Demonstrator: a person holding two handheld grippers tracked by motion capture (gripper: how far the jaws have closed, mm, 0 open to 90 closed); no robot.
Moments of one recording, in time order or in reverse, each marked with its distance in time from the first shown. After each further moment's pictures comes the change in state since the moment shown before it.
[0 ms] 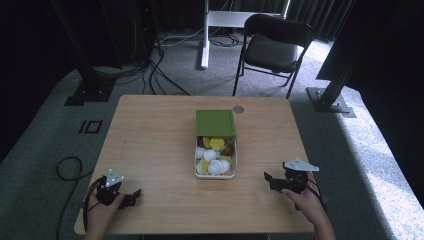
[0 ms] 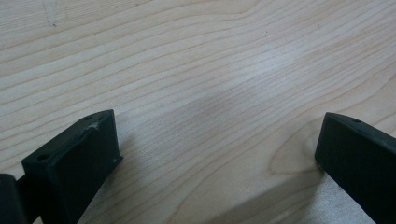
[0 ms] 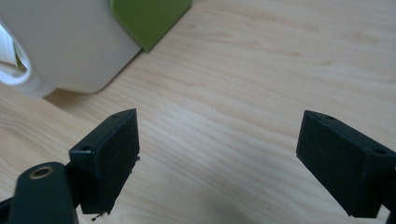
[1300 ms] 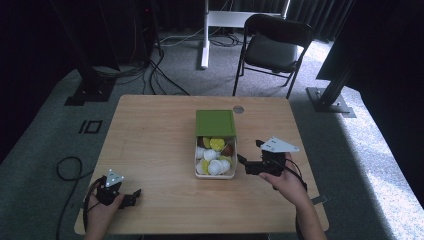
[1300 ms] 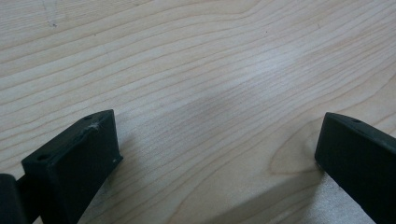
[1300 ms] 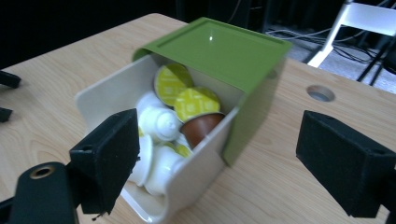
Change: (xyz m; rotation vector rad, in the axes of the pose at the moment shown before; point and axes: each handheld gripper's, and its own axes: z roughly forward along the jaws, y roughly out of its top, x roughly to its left) left arm 0.000 0.000 0.000 -0.002 0.000 -0.003; right arm 0.070 0.096 -0.003 -0.162 0.162 -0.133
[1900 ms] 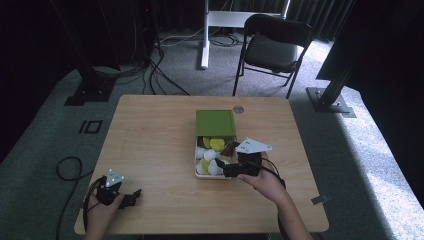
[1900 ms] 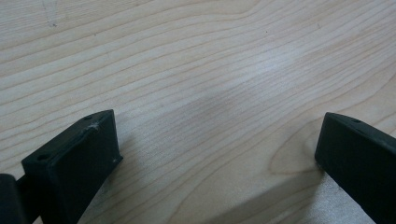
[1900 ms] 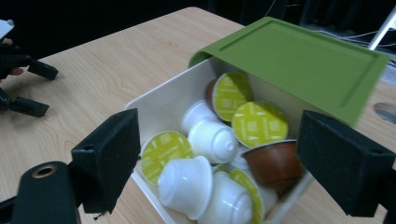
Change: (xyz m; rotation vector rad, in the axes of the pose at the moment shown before) left arm 0.000 0.000 0.000 0.000 0.000 0.002; right arm 0.041 0.009 0.042 0.025 0.103 -0.057
